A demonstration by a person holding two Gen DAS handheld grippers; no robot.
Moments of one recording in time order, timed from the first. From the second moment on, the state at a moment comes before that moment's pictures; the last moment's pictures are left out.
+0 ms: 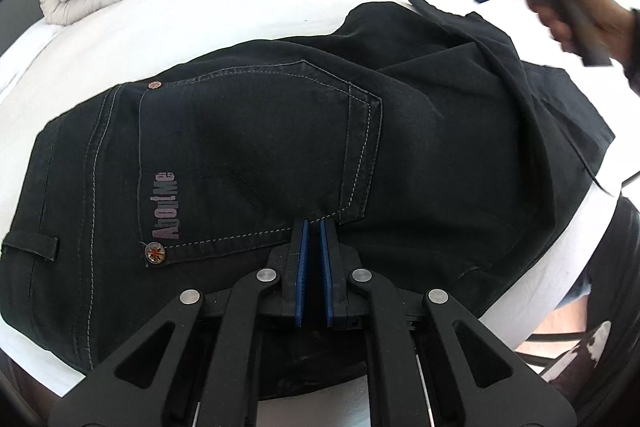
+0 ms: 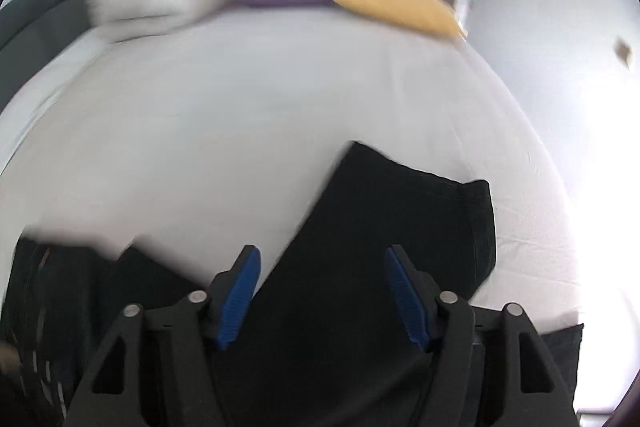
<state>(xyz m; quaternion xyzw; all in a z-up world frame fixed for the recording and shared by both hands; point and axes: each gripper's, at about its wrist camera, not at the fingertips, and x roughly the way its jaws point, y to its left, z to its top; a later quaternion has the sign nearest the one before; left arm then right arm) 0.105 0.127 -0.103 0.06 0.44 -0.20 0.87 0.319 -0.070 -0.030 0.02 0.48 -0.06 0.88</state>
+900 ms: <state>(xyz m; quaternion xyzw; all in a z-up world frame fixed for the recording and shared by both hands) 0.108 0.125 -0.103 0.05 0.44 -0.20 0.87 0.239 -0.196 0.009 0.24 0.38 -0.11 0.89</state>
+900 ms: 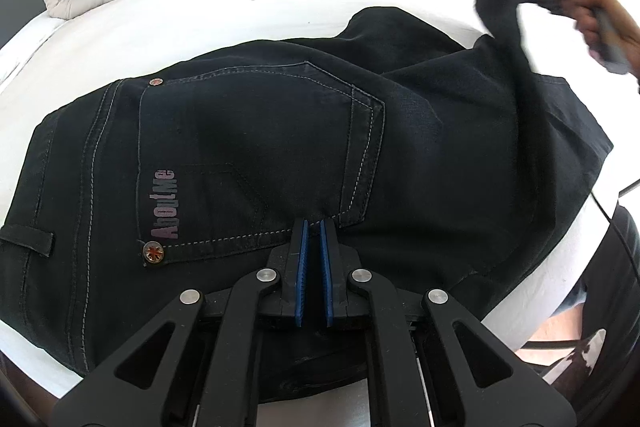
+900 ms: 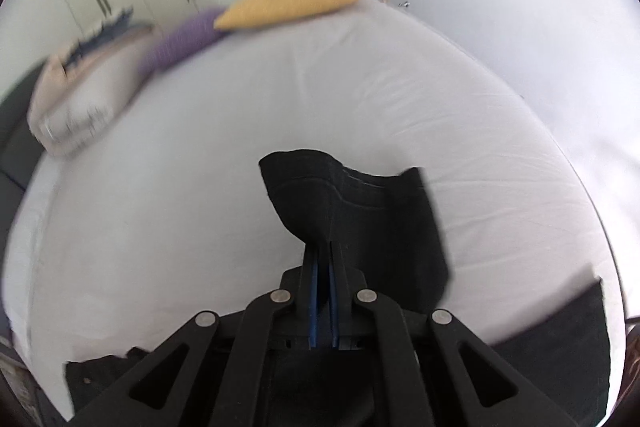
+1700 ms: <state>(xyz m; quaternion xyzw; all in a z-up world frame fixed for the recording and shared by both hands) 0.124 0.092 -0.081 0.04 0.48 -0.16 0.86 -0.033 -0.311 -0.114 0.55 0.26 -0.15 0.78</state>
